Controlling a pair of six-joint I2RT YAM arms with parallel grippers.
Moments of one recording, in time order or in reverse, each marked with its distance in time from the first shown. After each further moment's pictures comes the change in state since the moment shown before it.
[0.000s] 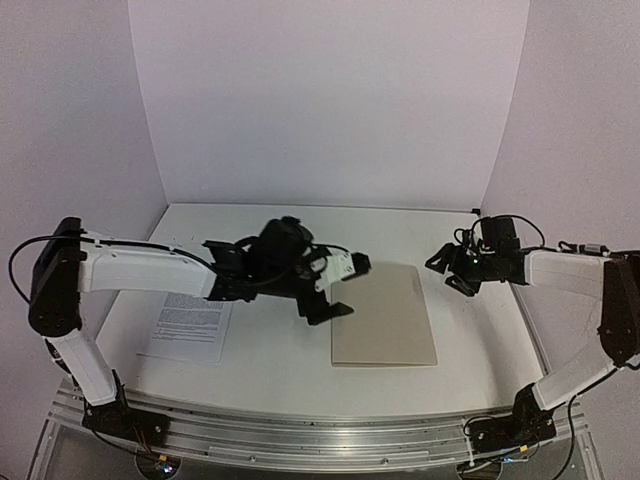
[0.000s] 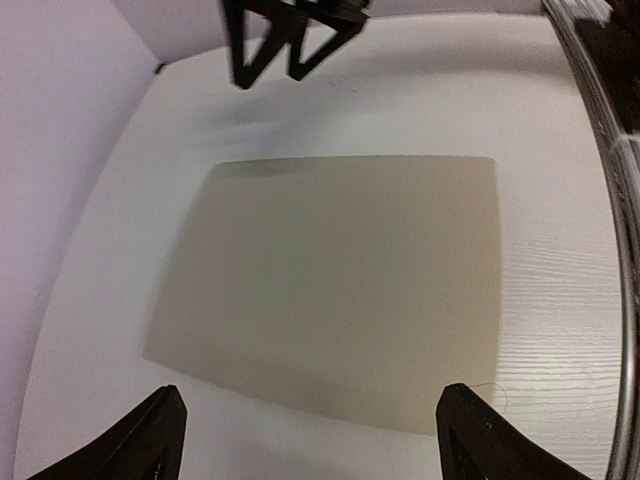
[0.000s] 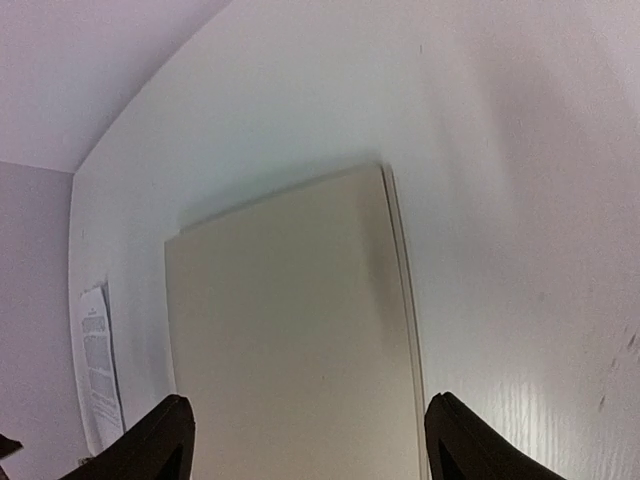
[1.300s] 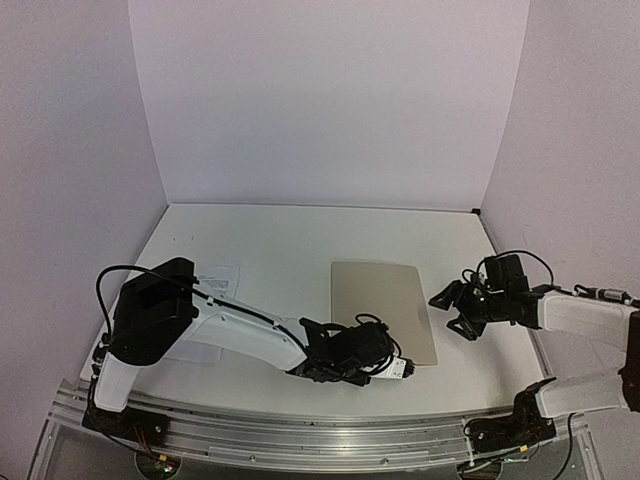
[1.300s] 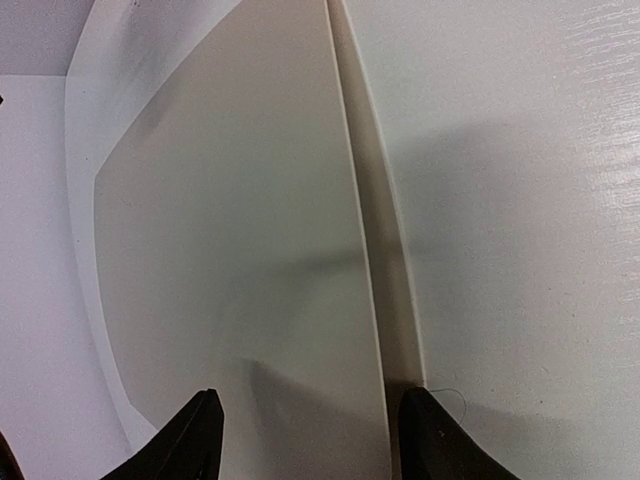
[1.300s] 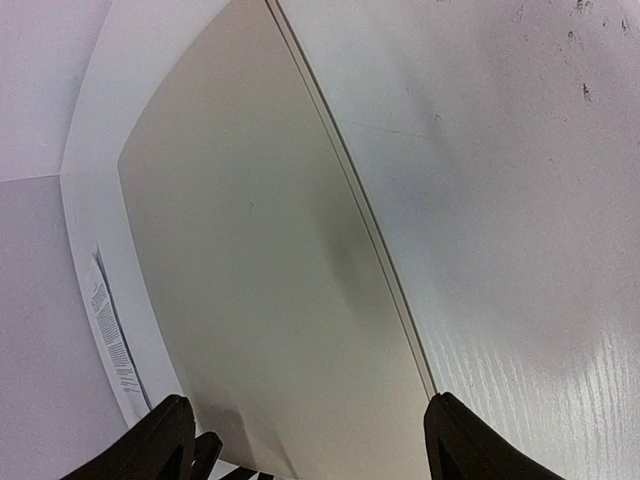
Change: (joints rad) left arm -0.324 0.468 0.247 -0.102 -0.510 0.295; right arm 0.101 -0.280 -0.308 -0.052 0.024 0.297
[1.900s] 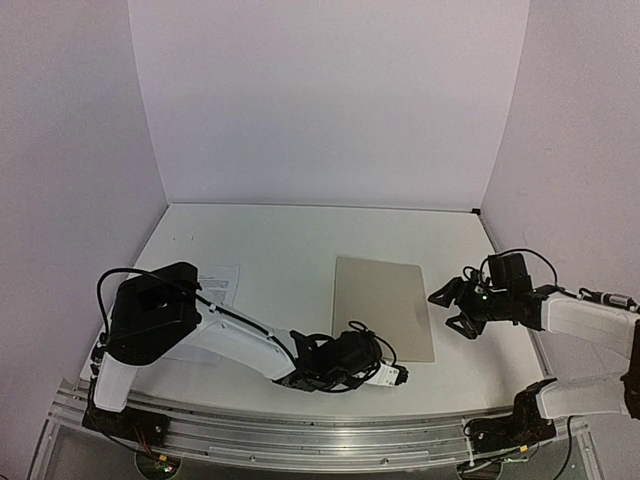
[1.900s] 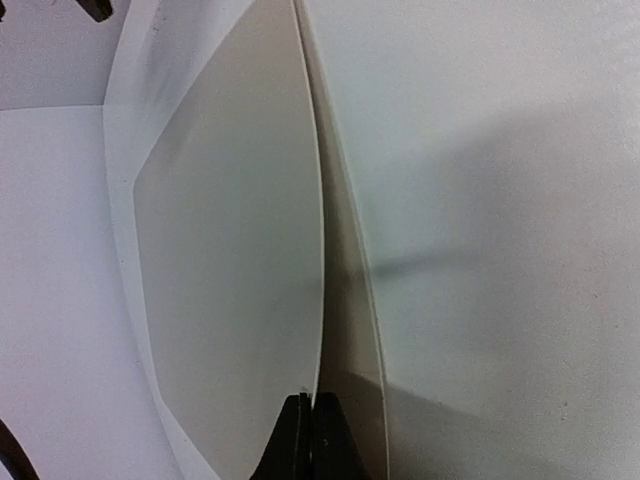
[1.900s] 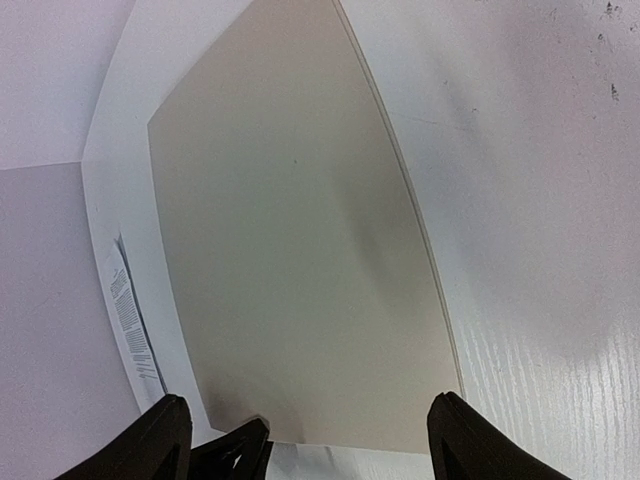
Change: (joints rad) left arm 0.000 -0.014 -0.153 0.270 -0.042 0.174; right arm 0.000 -0.044 -0.001 0.000 -0.040 0.006
